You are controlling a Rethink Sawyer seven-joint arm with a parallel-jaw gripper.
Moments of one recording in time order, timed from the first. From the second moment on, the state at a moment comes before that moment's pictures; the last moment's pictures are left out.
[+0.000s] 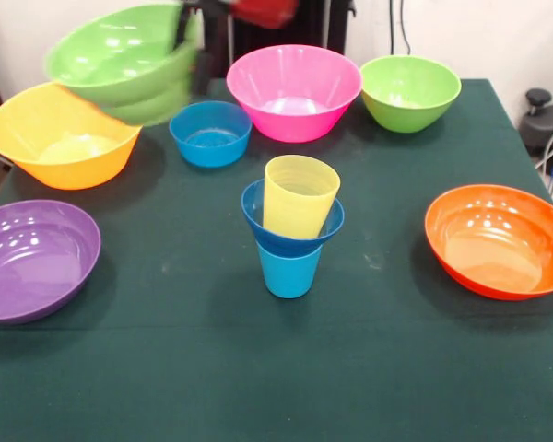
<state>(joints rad) -0.30 -0.68 0.25 1.03 -0.53 1.15 2.03</state>
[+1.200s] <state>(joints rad) -0.03 -0.40 0.17 0.69 -0.53 1.27 2.13</state>
